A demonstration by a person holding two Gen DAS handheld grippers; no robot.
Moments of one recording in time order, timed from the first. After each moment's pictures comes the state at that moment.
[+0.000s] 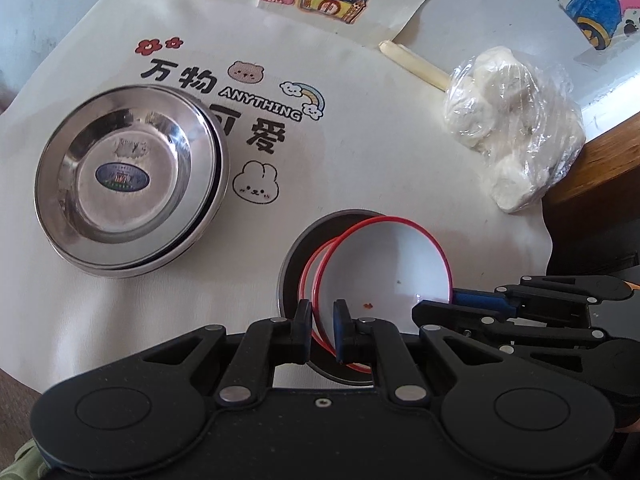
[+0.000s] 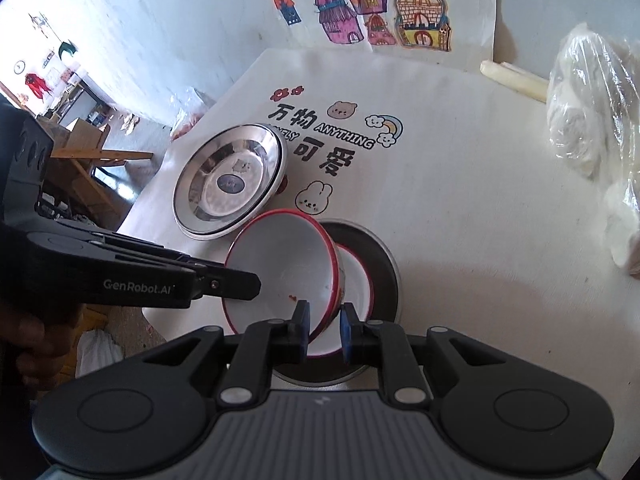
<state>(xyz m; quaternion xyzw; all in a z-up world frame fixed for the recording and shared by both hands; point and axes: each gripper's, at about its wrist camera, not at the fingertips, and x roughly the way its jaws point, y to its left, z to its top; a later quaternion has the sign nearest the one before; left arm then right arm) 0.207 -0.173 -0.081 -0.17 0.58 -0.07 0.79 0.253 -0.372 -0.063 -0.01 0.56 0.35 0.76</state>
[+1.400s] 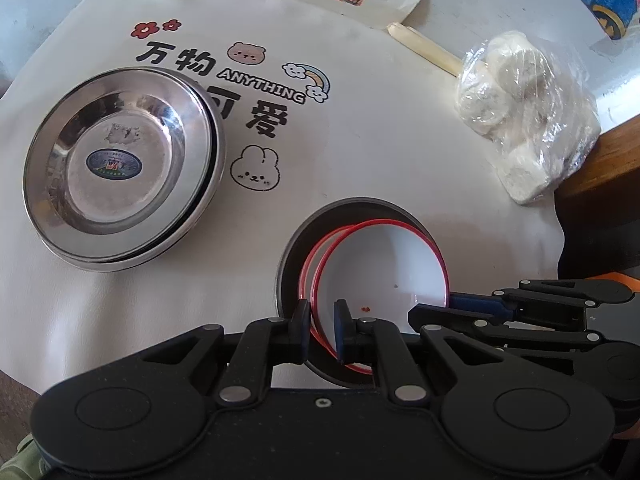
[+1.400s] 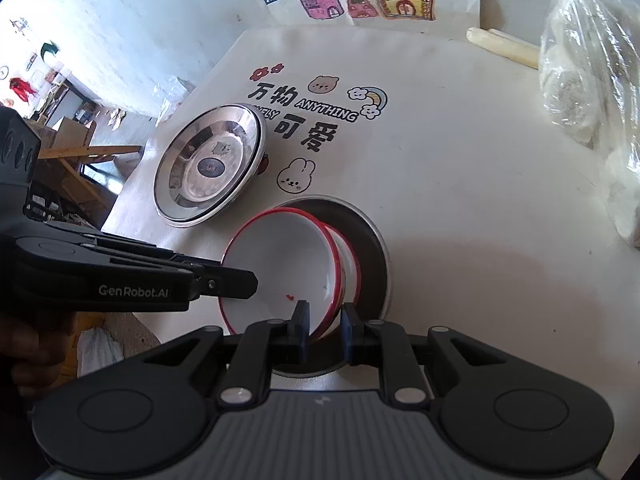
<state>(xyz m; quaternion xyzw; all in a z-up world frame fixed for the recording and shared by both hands) 0.215 -0.180 -0.095 -0.17 0.59 -0.07 0.78 0.258 -0.369 -0.081 -0.01 0.59 0.33 0.74</state>
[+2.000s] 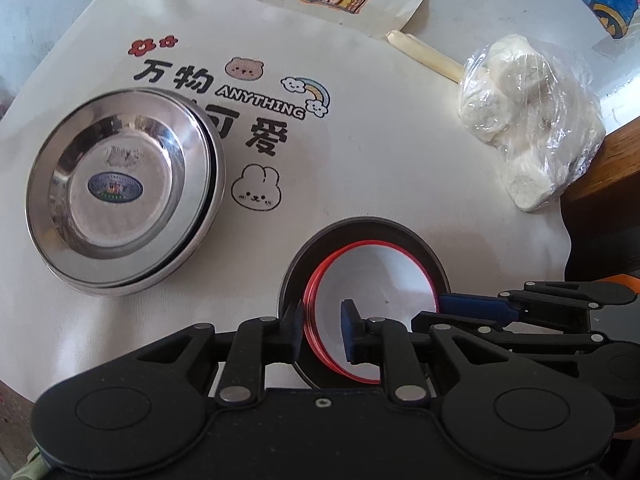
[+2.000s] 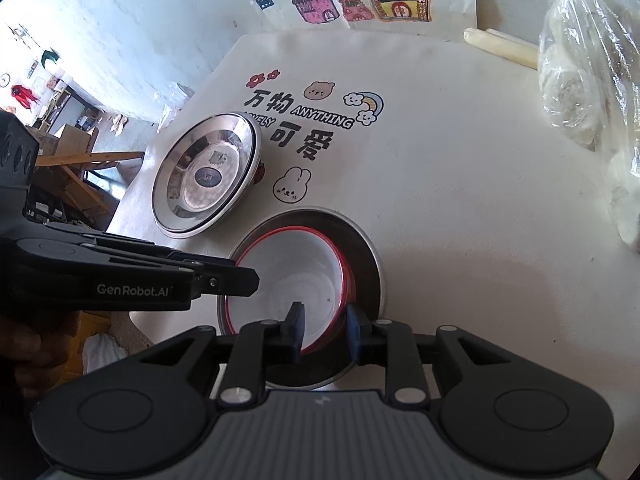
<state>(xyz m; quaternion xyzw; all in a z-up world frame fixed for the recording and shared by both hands) 0.225 -0.184 -0.092 -0.15 0.59 -0.06 0.79 0.266 -0.375 -0.082 0.01 0.58 0.33 0.74</state>
